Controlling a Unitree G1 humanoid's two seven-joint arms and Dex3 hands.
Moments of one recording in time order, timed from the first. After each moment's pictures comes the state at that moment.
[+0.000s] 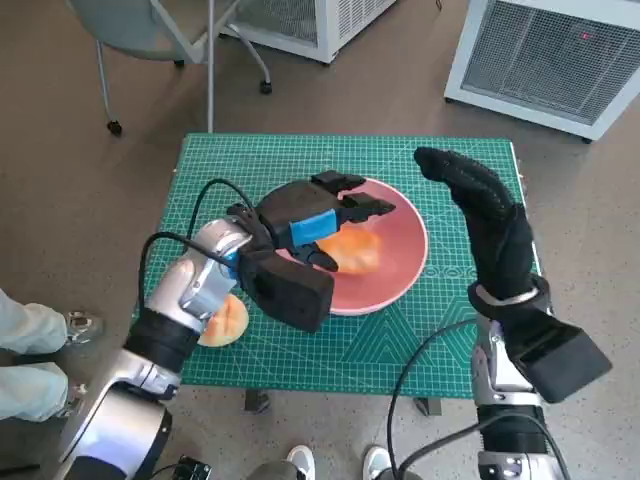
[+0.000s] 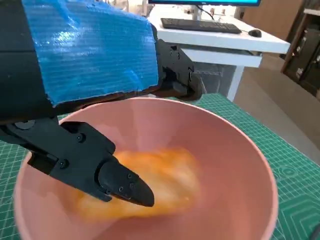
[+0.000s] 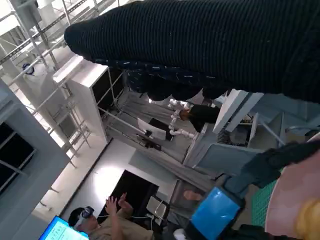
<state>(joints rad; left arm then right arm) -0.85 0.39 -0.39 0.54 0.53 -0.38 -0.36 -0.52 -0.10 -0.08 0.41 0.20 -0.75 0.37</state>
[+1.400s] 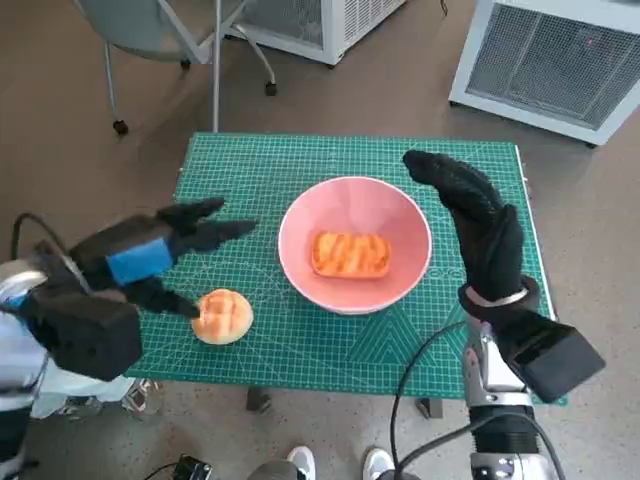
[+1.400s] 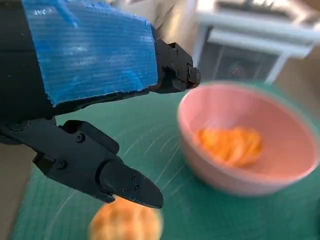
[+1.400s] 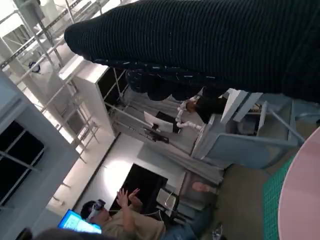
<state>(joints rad) -0.38 0.86 -0.03 0.00 0.18 -0.22 -0.74 -0.53 -0.08 -0.06 0.42 0.23 -0.75 0.40</state>
